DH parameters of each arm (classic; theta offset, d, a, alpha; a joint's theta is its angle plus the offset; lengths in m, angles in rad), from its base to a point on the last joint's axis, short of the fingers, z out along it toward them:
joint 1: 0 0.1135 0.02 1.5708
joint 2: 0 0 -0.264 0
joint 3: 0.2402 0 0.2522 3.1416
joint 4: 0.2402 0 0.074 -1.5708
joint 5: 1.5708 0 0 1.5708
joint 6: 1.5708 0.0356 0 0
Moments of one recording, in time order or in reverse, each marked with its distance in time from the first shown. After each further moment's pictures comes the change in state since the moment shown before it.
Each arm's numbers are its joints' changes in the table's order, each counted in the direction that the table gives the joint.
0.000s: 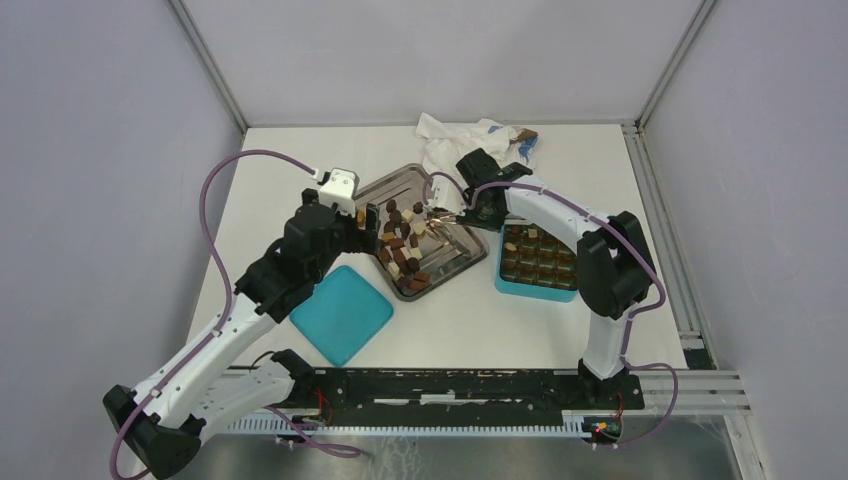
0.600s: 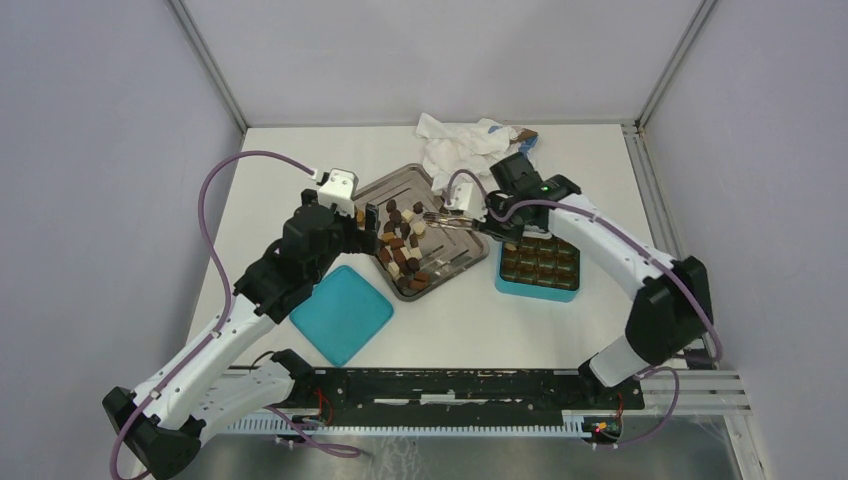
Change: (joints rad) left arm 0.003 0.008 -0.003 0.000 0.006 0.000; right arm -0.025 0.278 -0.174 -0.007 -0.182 0.039
